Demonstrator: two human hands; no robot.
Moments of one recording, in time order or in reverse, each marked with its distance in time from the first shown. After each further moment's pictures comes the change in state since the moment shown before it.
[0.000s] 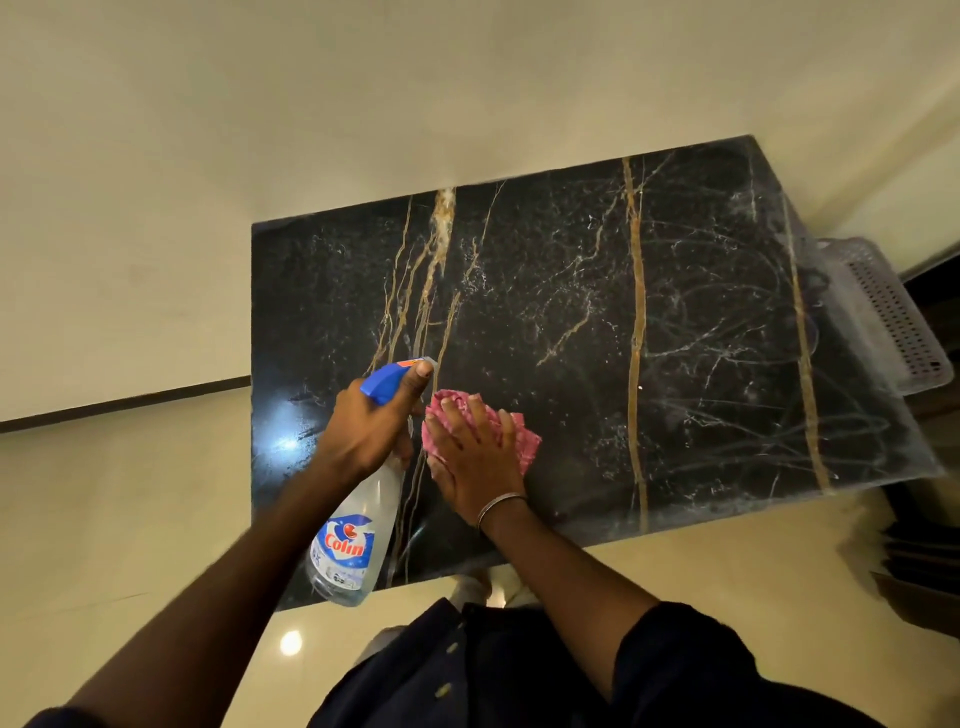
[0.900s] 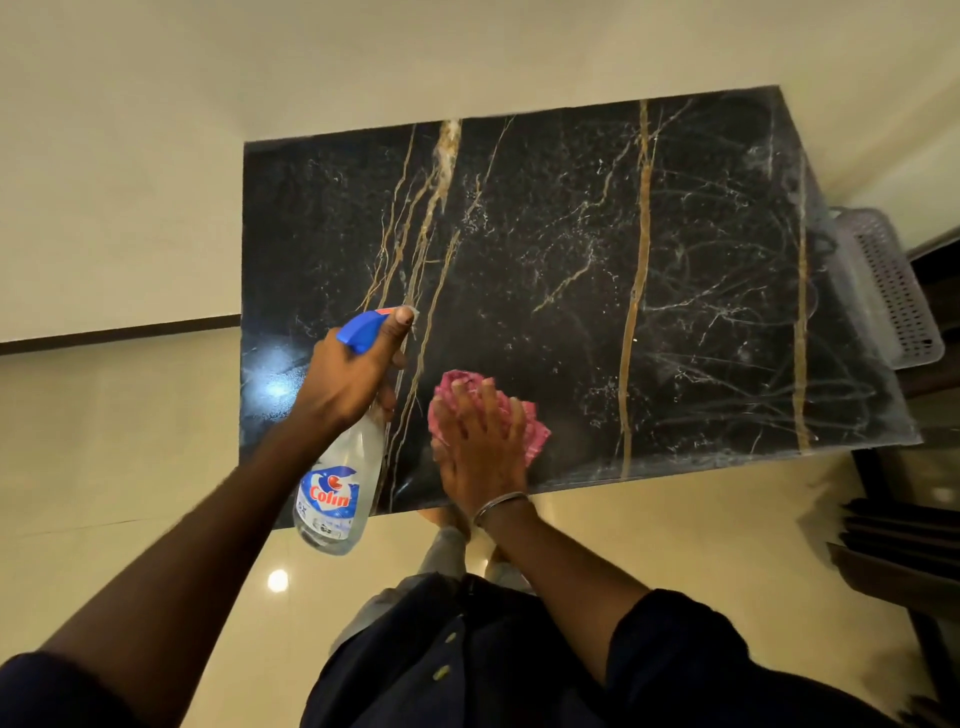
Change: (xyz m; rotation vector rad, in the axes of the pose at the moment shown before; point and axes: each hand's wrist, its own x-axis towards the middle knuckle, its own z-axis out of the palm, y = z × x) left_hand -0.025 -0.018 0.002 -0.050 0.050 -0.005; right_hand -0.066 -0.006 0.008 0.000 -0.023 0.079
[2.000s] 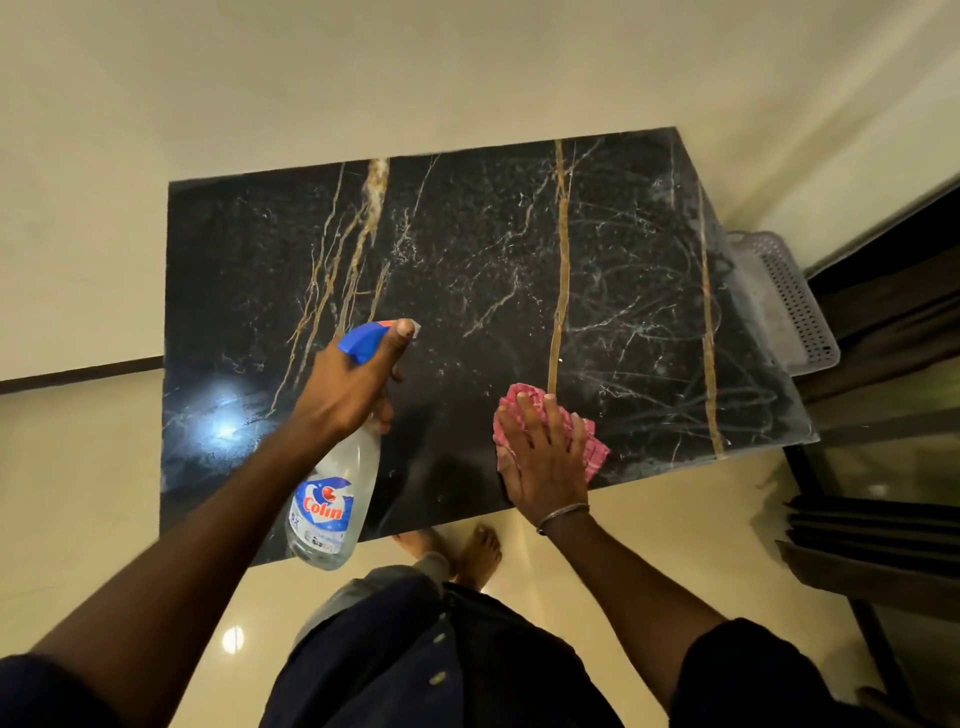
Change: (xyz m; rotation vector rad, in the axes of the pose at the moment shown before) left_hand 0.005 0.054 0.057 -0.009 -0.098 0.079; right_hand -0.042 0.150 -0.033 -0.109 -0.015 0.166
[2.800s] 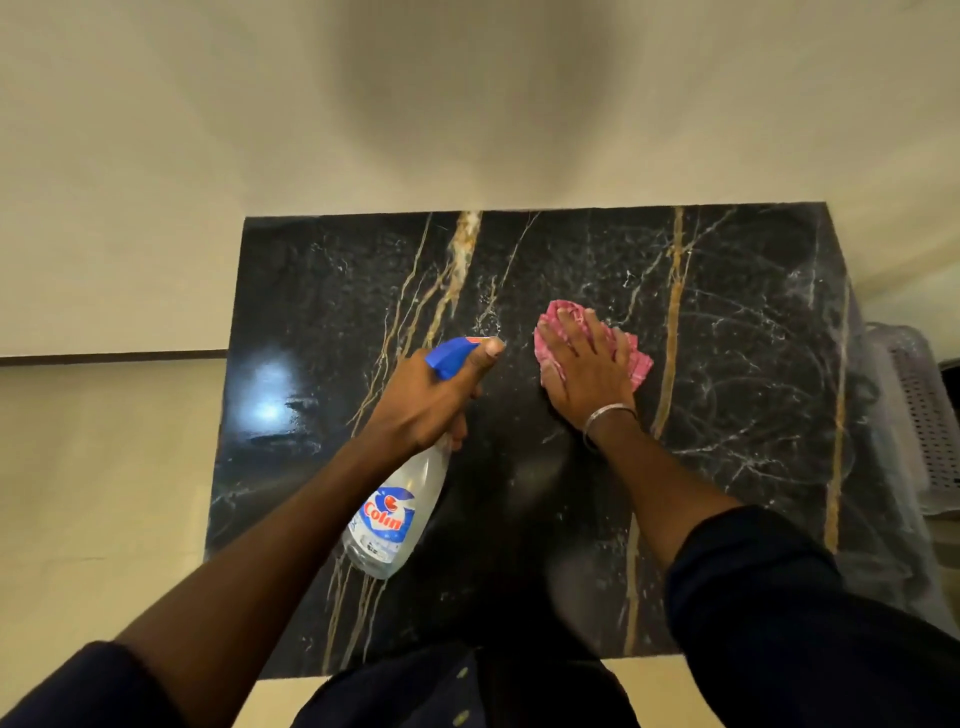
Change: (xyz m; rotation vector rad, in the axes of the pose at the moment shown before) left_hand 0.138 0.000 -0.039 -0.084 -0.060 -0.165; right_hand 0.283 -0.004 -0.053 -0.027 0.065 -0.158
